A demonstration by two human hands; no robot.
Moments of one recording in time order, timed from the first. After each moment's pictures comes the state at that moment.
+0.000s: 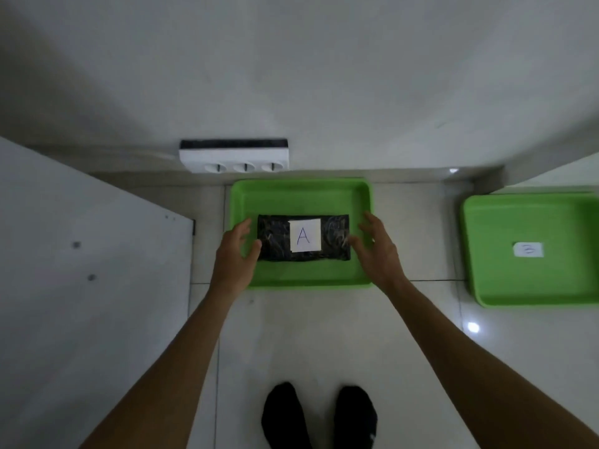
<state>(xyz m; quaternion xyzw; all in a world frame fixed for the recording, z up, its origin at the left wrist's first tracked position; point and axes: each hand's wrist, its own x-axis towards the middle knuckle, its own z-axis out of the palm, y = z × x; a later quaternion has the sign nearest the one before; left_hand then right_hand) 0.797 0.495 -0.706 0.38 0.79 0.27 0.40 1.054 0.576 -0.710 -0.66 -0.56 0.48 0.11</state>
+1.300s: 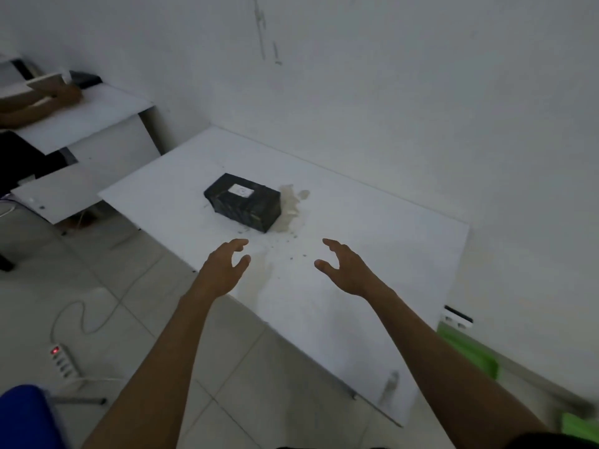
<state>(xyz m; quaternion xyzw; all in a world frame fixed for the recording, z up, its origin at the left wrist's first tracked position) 0.427 -0.032 -0.006 0.32 0.89 0.29 0.13 0.600 0.208 -0.027 -0.24 -0.88 0.41 -0.01</state>
